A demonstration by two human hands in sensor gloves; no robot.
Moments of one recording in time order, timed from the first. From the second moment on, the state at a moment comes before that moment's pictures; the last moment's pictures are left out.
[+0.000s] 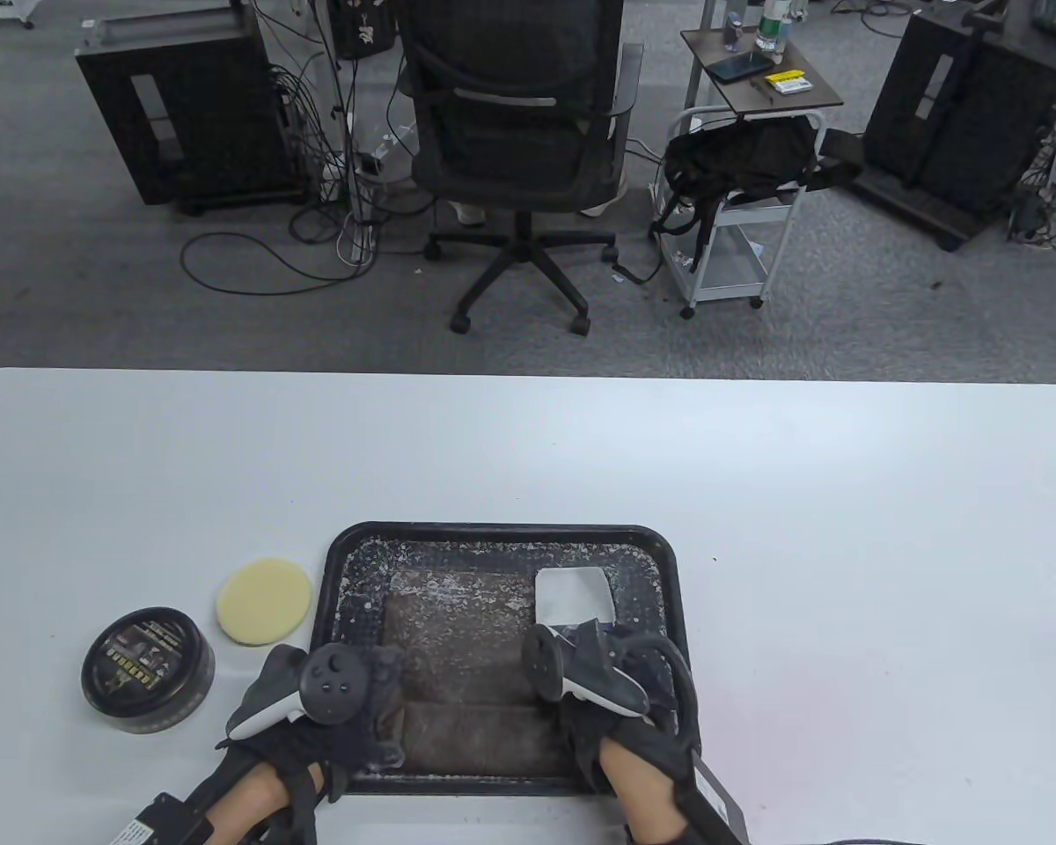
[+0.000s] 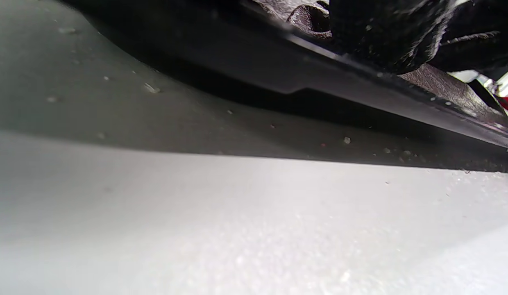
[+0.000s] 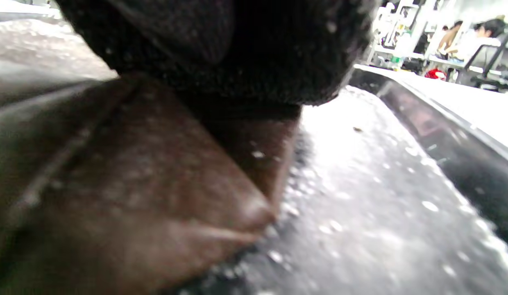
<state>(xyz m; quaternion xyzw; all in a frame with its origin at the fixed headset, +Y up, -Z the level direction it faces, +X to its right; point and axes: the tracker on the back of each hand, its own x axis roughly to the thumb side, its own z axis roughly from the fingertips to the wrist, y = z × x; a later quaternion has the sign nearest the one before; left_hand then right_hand) -0.210 -0.799 -0.306 -0.23 -0.18 0.18 0.94 0.056 -0.747 -0.338 -0.14 -0.08 -0.98 0.09</state>
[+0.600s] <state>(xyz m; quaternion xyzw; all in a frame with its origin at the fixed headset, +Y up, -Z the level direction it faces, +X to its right) -0.205 -0.800 -0.305 -0.23 -0.17 0.17 0.94 -0.040 -0.754 -0.319 -0.25 -0.06 -0.96 0.08</state>
